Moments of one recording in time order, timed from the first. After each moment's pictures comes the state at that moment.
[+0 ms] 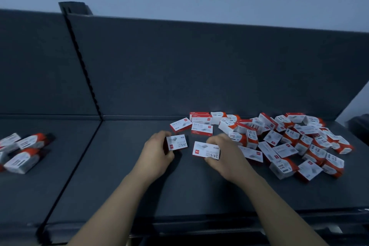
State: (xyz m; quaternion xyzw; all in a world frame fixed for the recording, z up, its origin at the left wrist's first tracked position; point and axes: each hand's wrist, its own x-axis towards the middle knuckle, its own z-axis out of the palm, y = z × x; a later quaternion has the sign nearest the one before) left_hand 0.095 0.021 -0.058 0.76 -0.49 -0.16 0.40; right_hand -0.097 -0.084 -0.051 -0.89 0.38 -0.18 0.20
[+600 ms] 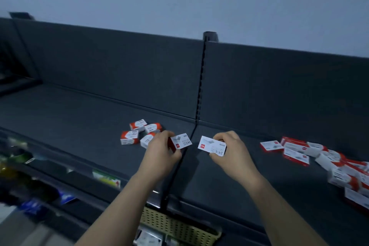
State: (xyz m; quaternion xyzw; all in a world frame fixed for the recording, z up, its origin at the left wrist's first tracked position) left_hand 0.228 0.205 -0.024 0.83 -0.33 -0.02 0.44; right_hand 0.094 0.044 -0.019 -0.89 0.25 -0.23 0.30
